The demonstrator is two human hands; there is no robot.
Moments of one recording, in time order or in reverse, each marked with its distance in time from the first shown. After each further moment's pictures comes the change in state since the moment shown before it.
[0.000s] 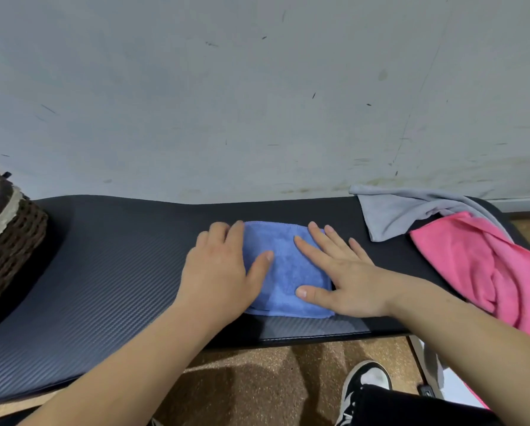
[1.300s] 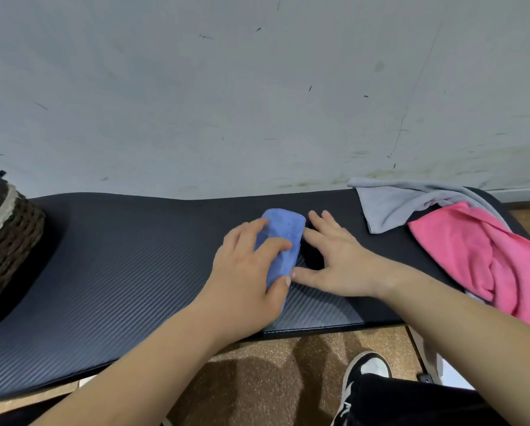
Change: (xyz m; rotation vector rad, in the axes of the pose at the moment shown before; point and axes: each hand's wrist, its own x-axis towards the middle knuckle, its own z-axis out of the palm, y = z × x) left_hand -0.019 0.016 0.004 -0.223 -0.085 0.256; right_hand 0.014 -0.011 -0.001 0.203 0.157 0.030
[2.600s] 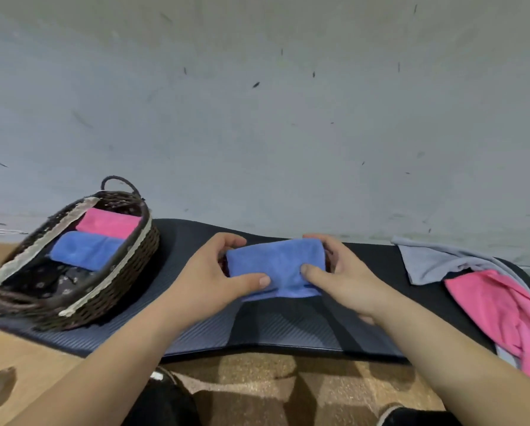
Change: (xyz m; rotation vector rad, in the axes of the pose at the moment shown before) left_hand -0.085 -0.055 -0.169 -0.592 0.166 -0.425; right_hand -0.024 -0.148 -0.010 0.789 0.145 -0.114
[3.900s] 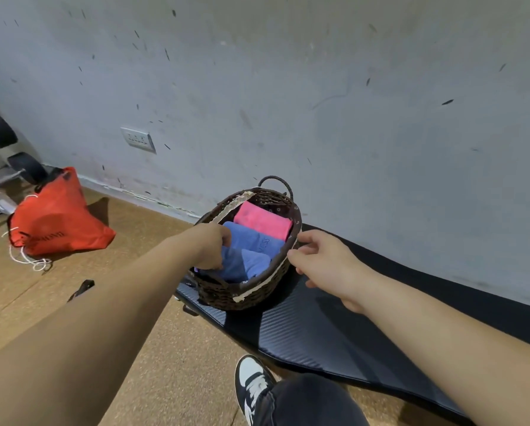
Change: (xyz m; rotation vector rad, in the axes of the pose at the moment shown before) left_hand 0.021 -0.125 -0.273 0.910 -0.120 -0.421; right_hand 0.091 -0.113 0.271 -0.216 -0.210 0.063
